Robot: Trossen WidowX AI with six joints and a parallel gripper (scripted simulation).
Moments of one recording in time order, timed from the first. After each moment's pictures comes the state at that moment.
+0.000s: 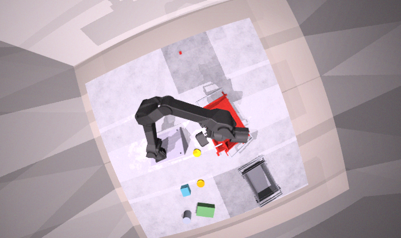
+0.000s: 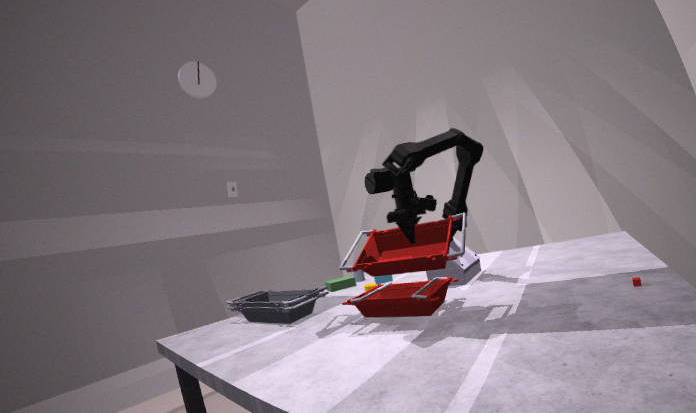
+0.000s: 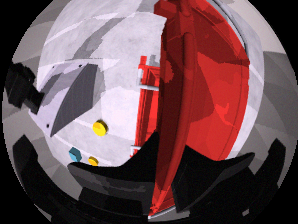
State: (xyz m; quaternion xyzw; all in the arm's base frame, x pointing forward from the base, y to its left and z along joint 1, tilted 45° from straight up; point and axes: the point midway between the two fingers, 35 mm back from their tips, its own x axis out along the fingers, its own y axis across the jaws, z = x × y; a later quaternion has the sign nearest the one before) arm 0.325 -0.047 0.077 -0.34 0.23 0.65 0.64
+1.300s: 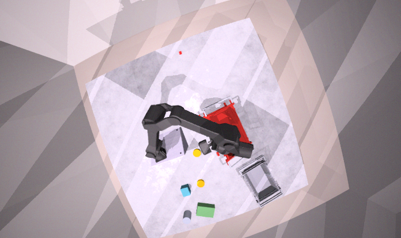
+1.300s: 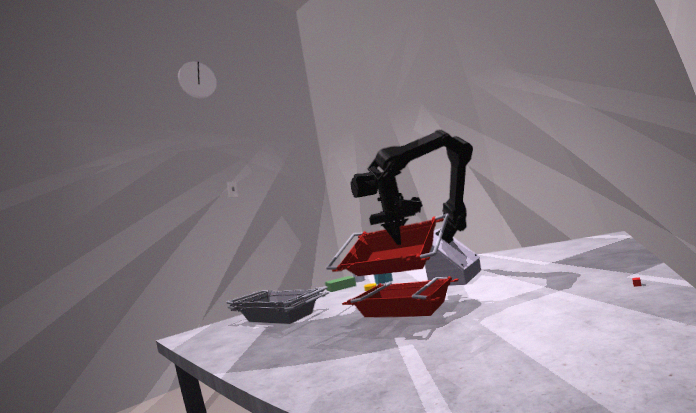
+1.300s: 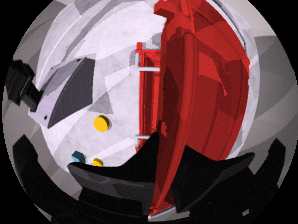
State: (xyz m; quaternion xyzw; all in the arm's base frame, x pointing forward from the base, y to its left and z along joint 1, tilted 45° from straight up) arm 0.323 -0.081 0.048 -0.29 0.26 0.63 0.67
